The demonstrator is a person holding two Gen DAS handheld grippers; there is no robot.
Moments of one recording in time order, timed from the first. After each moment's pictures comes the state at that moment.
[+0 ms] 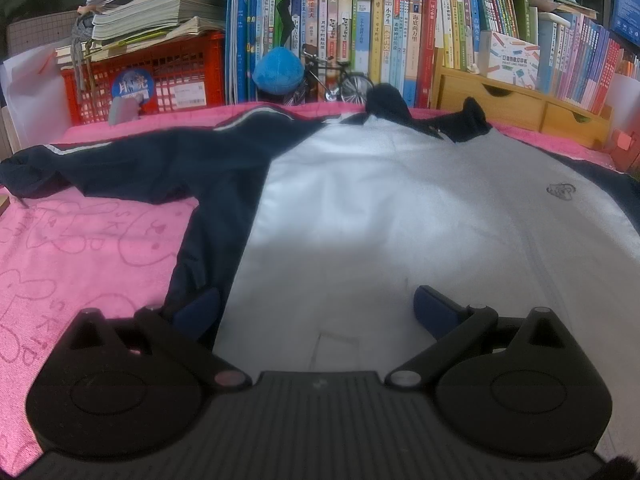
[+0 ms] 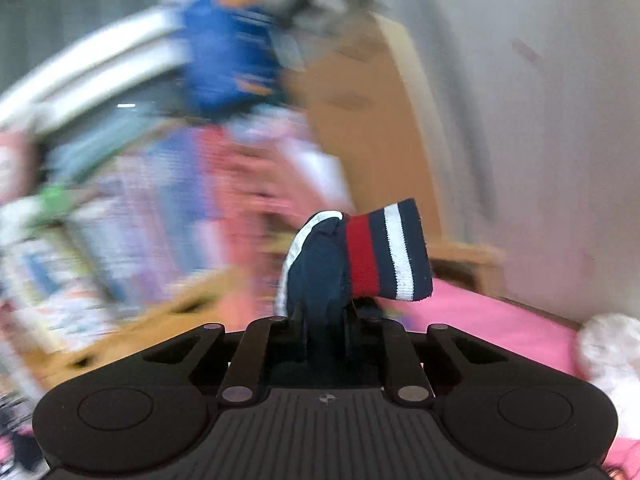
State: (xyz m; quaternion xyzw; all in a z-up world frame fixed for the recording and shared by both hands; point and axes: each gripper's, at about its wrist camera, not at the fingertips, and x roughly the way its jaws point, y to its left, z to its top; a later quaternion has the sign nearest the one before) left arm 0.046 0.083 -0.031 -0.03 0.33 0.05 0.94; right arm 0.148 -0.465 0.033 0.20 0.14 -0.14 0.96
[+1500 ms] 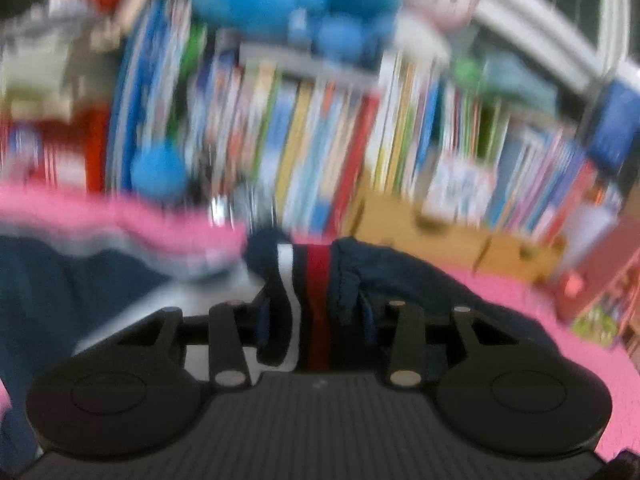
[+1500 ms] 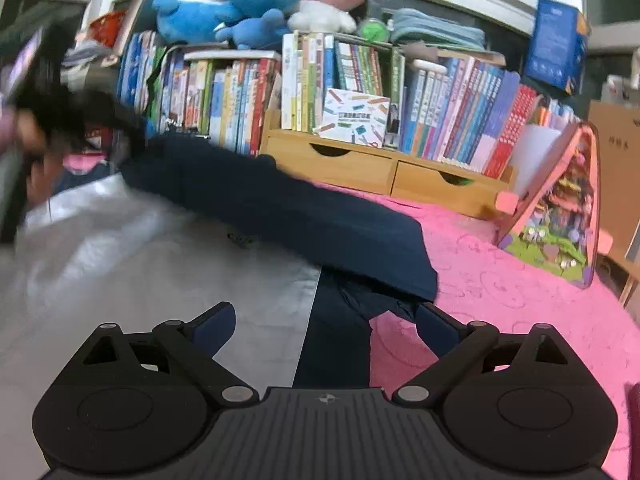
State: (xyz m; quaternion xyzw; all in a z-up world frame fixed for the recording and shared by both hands) left arm 0.177 0.039 0.031 -0.13 0.21 -0.02 0.97; right arm 0.021 -0.234 -0.029 -0.10 0.23 0.06 0.97
